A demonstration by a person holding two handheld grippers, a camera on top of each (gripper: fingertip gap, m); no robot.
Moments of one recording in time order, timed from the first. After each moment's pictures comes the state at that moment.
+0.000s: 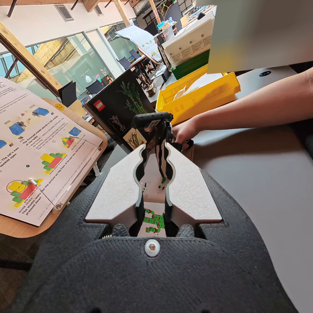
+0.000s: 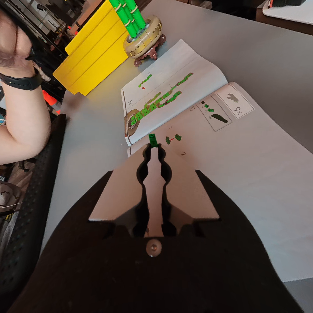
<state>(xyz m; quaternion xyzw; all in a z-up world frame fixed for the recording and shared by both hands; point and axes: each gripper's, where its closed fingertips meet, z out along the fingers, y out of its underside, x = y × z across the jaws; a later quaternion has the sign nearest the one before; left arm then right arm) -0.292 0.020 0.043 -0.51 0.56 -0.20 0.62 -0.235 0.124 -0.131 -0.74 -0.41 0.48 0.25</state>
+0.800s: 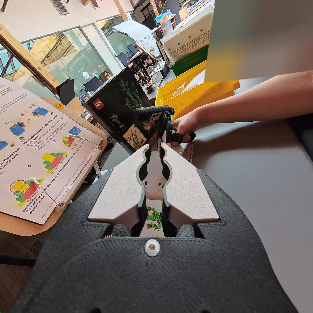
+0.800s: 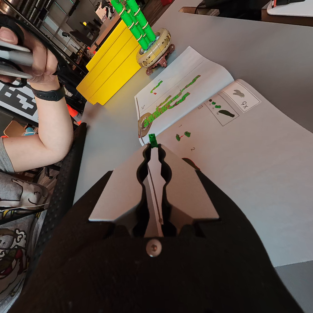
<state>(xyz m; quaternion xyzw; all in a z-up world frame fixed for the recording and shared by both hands) -0.294 0.017 0.045 -0.52 0.56 -0.20 0.62 -0.224 0.116 -0.116 -0.73 -0.38 0.52 0.23</state>
